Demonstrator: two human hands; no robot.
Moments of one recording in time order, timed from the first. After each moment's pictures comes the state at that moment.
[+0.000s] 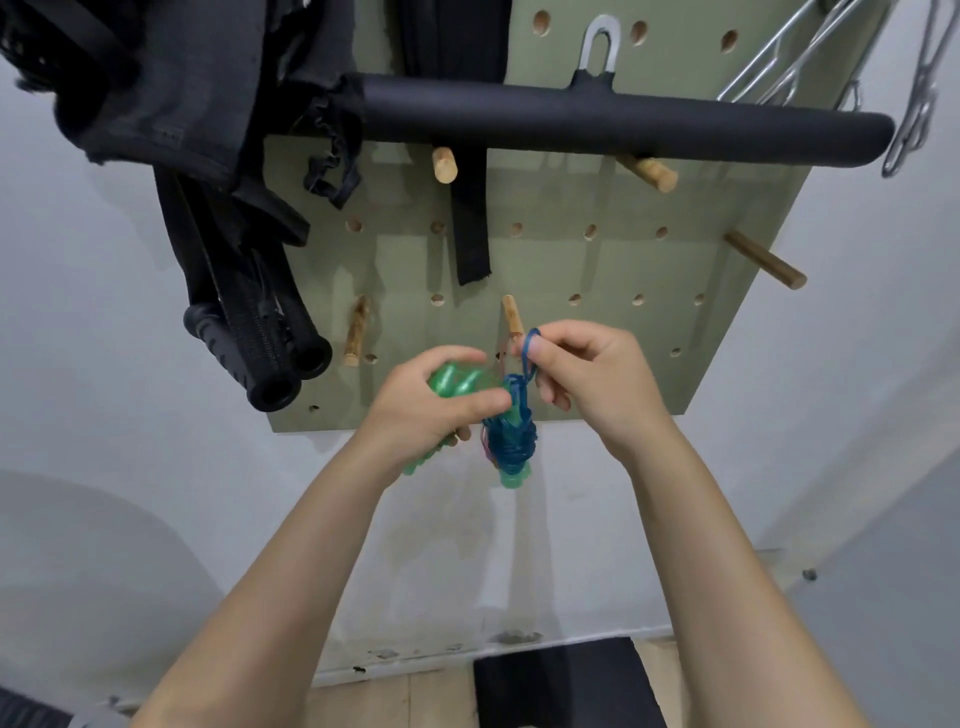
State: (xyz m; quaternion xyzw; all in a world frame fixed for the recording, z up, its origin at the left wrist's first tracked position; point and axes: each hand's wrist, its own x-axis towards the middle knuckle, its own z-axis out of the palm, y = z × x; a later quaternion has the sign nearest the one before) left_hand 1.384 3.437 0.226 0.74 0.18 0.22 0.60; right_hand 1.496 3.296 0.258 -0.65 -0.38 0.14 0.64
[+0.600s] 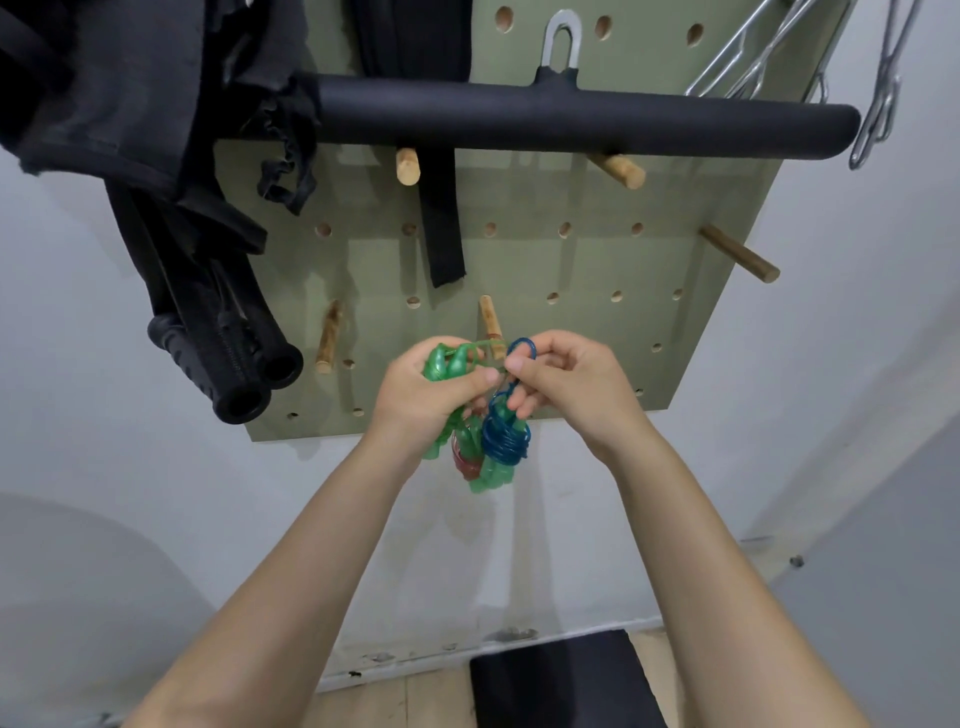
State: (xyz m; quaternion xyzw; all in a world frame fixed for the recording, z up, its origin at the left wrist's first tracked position) left_hand 1.417 3.425 0.220 0.63 0.17 0.29 0.70; right_hand 1.524 3.299 0.233 -0.66 -0.33 0.20 0.65
